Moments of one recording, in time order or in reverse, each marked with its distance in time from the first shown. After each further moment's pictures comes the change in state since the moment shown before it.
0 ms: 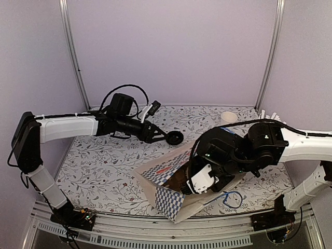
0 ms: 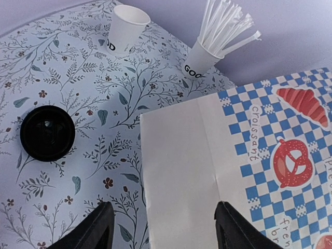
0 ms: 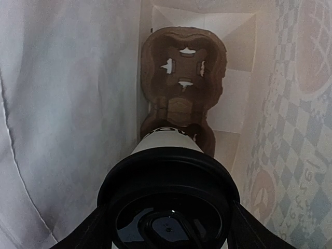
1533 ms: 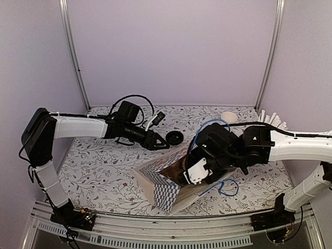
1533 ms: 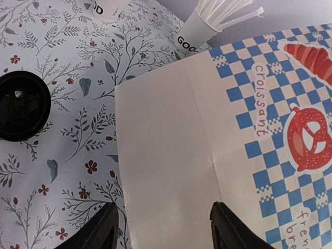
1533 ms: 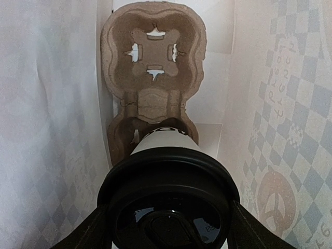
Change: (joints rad) left arm 0.011 0.139 0.002 0.005 0.122 0.008; right arm -0.140 0.010 -0.138 0.286 -0.003 -0.138
